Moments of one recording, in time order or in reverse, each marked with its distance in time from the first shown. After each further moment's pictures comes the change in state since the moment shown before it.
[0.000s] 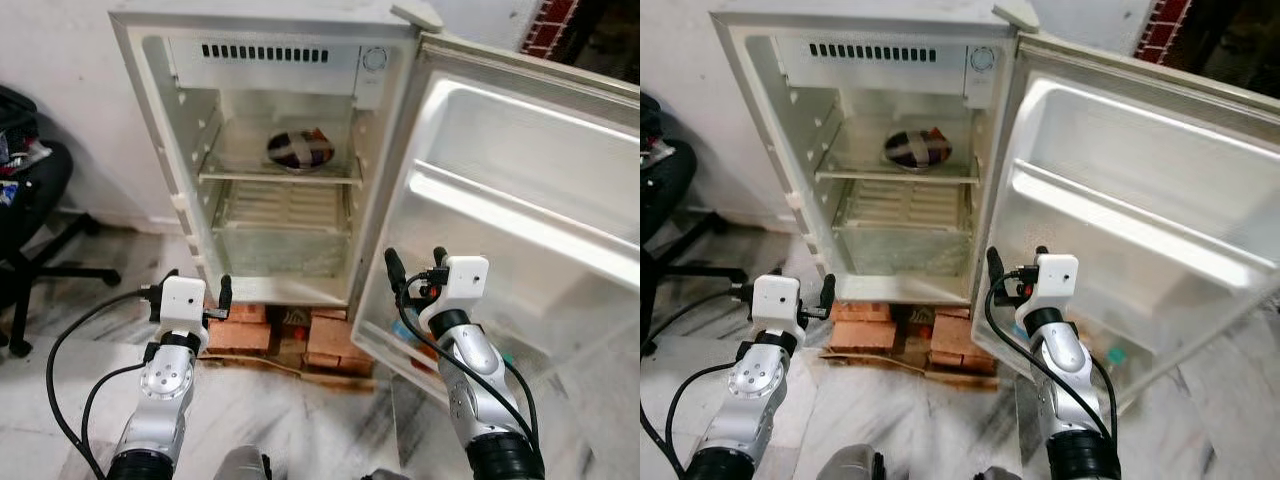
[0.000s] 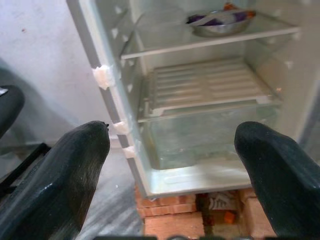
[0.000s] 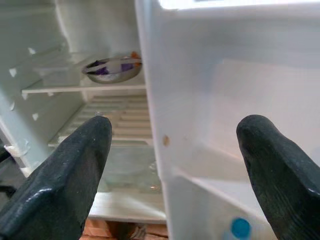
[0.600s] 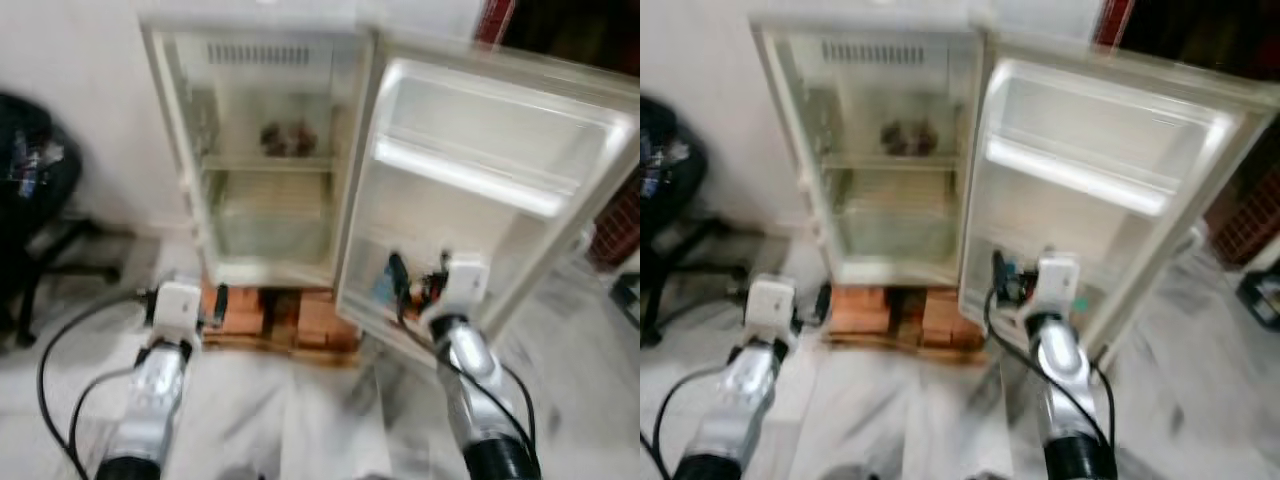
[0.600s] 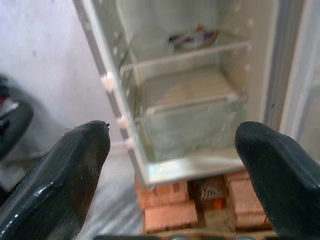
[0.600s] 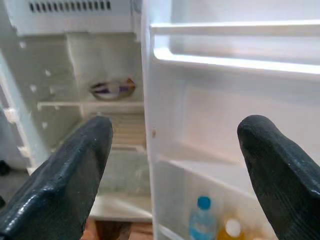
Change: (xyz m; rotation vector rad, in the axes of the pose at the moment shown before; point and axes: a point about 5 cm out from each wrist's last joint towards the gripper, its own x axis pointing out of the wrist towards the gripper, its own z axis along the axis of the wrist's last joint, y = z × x) left arm 0.000 0.007 0.002 0.027 -0.023 -0.061; right arm 0.004 0.000 0.006 -0.061 -0.037 -0.041
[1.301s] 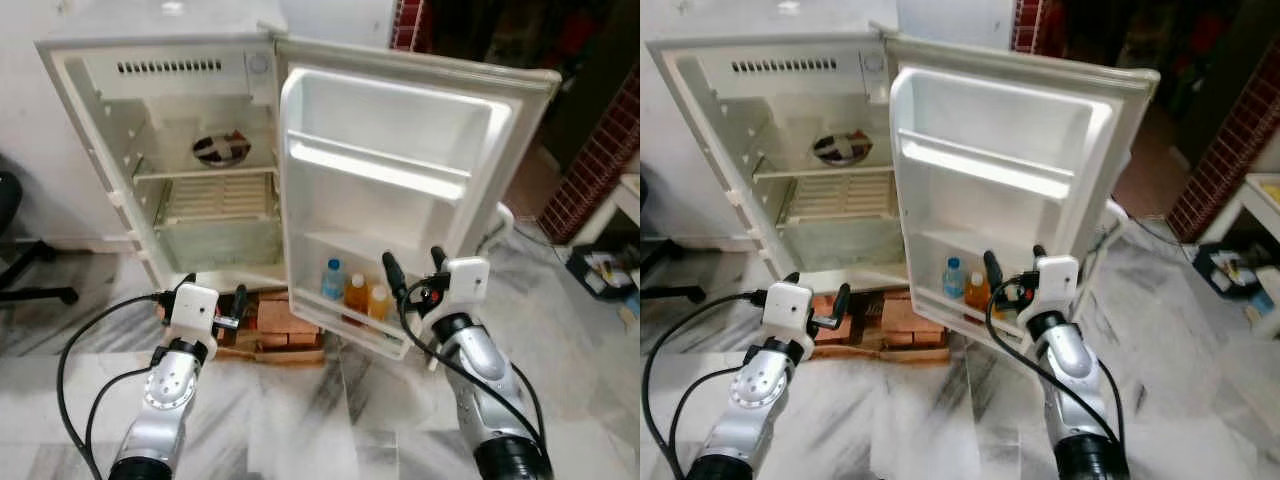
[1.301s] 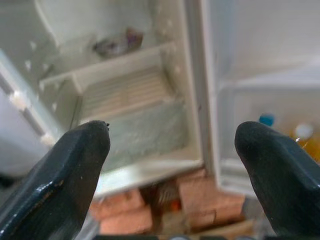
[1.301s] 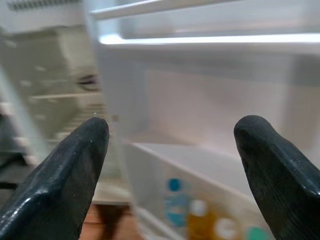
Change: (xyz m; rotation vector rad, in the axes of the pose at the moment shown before) left arm -0.009 -0.001 -0.012 0.021 0.043 -0.022; right arm -0.003 0.031 -0.008 0.083 0.025 0.231
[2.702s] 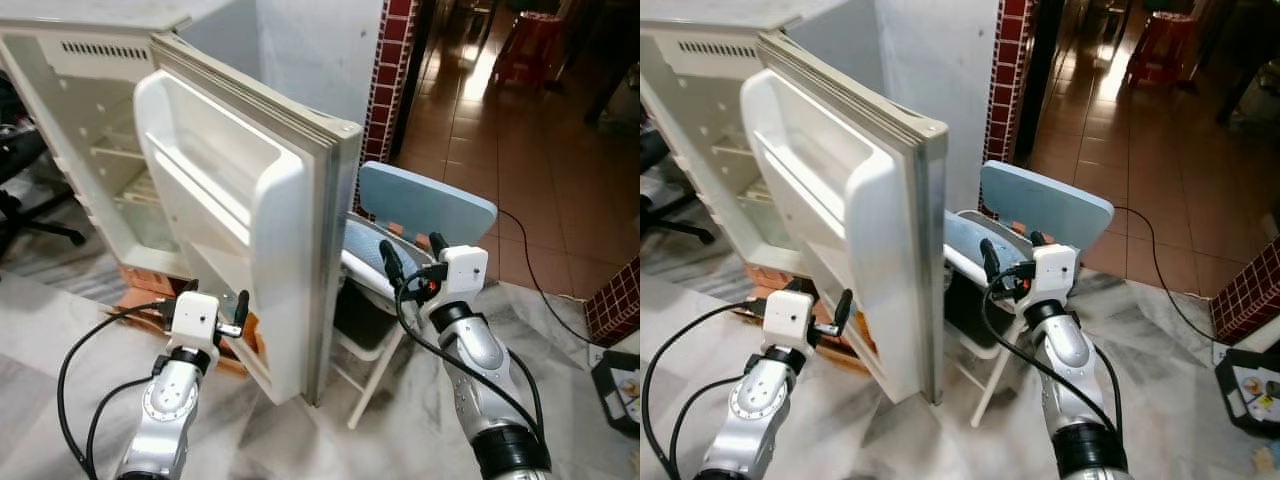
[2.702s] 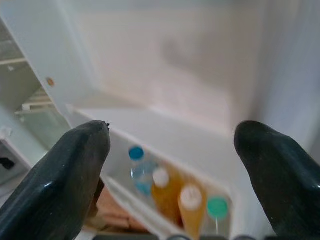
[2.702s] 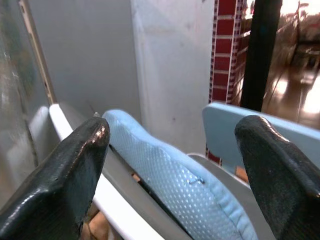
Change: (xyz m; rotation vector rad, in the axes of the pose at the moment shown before) left arm -0.020 -0.023 -0.004 -0.010 -0.023 -0.096; right arm 0.001 -0.019 0.014 -0.073 -0.056 -0.061
